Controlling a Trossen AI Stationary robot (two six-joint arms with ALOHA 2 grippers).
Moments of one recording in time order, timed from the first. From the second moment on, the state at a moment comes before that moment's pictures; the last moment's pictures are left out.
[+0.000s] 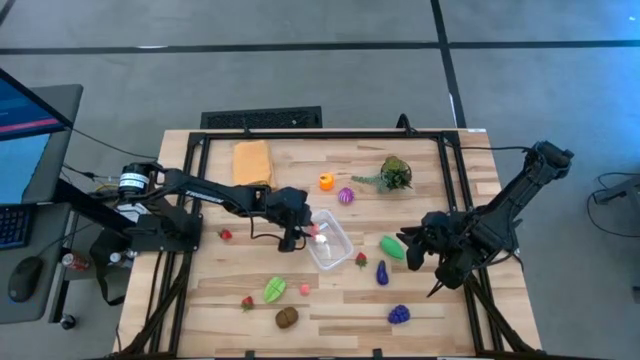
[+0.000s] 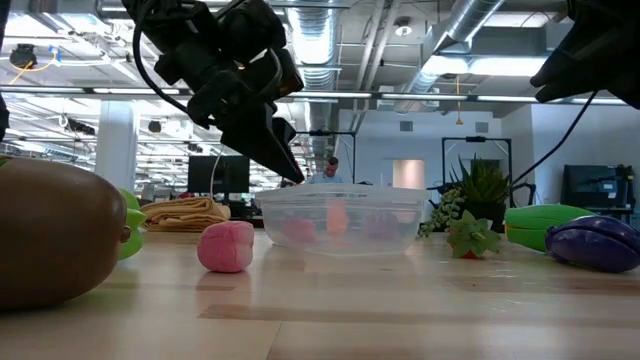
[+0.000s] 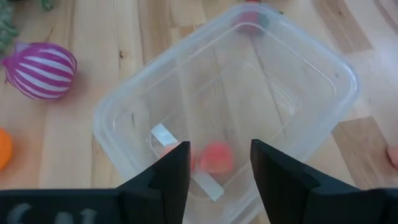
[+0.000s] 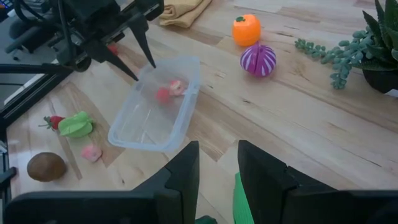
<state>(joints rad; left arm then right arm) 0.05 1.62 0.86 -0.01 0.17 0.16 0.81 1.07 0.69 -0.78 0.92 1.48</state>
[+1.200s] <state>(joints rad) 0.28 1.23 0.86 -0.08 0.18 0.06 0.57 1.40 0.69 -0.26 0.47 0.89</state>
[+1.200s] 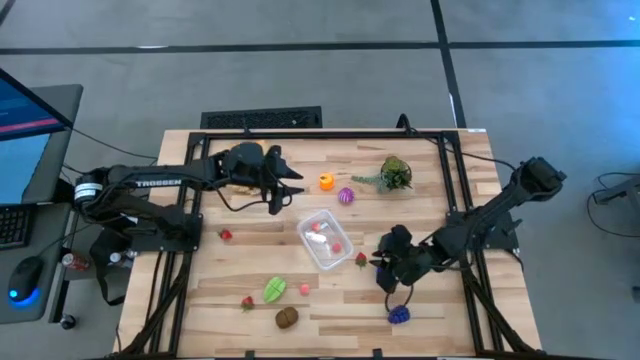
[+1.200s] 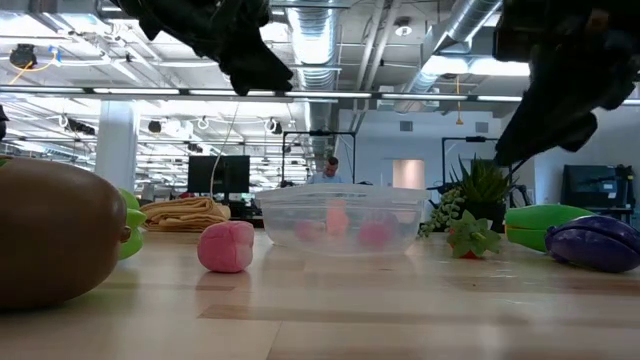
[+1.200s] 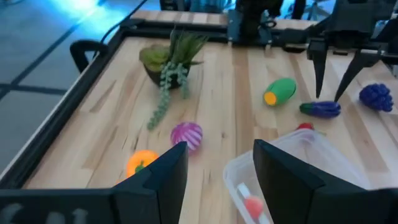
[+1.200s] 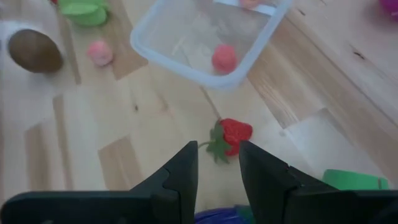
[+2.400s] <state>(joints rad) 0.29 1.23 0.86 -0.26 0.18 0.09 0.42 1.62 0.70 -0.10 0.26 0.92</state>
